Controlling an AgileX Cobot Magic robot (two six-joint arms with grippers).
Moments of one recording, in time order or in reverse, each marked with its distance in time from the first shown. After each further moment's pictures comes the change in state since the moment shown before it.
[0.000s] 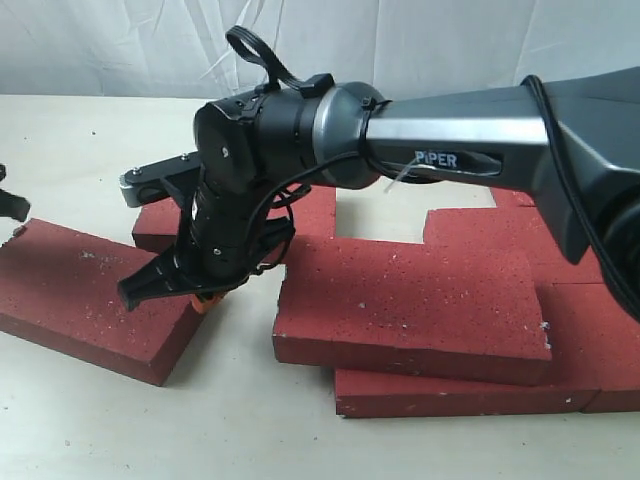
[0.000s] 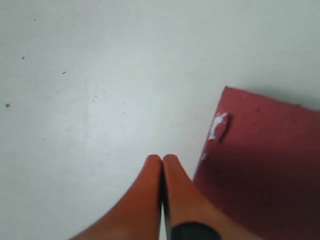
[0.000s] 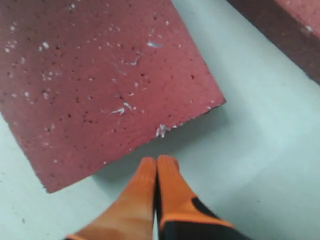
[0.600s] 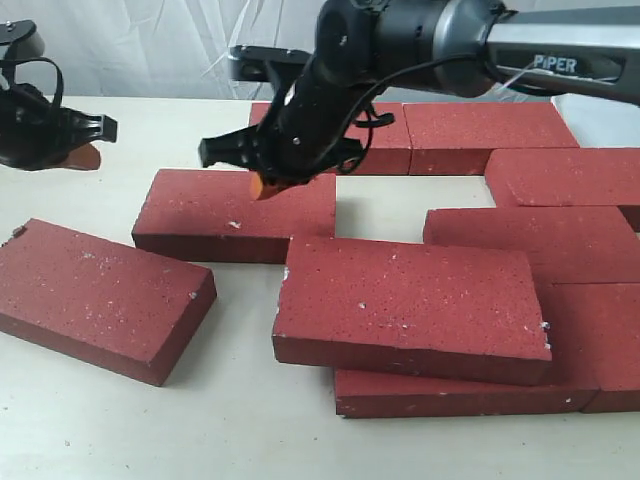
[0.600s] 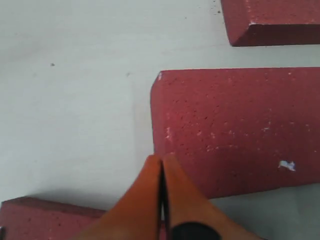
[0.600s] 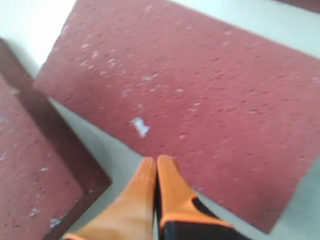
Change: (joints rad) left arm -0.110 -0.020 -0.077 -0.803 -0.052 0.503; right arm -0.261 -0.073 -0.005 0.100 -0.093 -0.002
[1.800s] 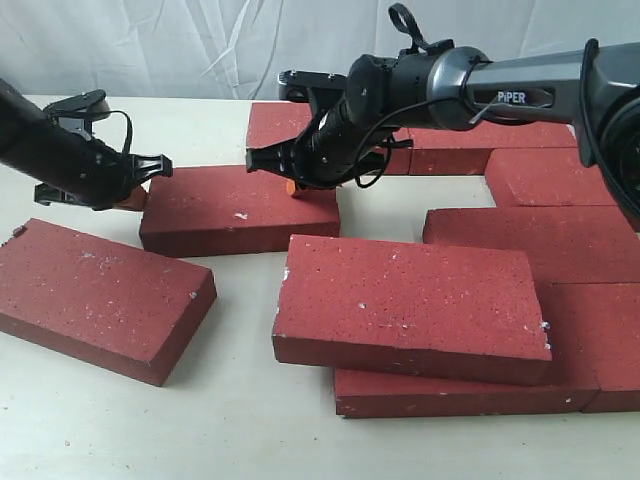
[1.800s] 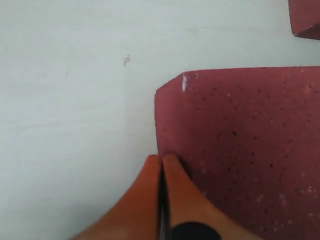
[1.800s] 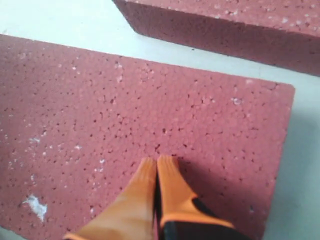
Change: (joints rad) left arm -0.039 0.376 -0.128 -0.173 -0.099 0.021; right arm -0.086 0.162 0.000 0.000 -0.237 -0.034
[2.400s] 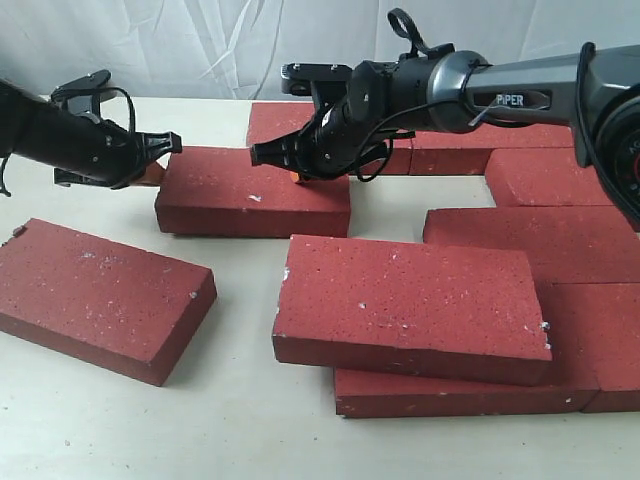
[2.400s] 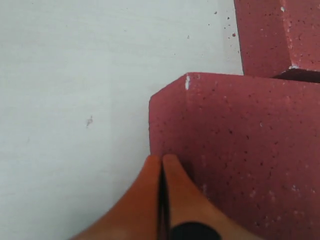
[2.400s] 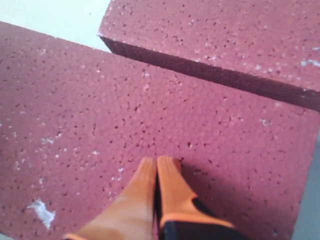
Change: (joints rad) left arm 0.000 0.035 -0.052 -0.321 0.001 0.288; right arm -0.002 0.012 0.000 -0.055 -0.095 -0.002
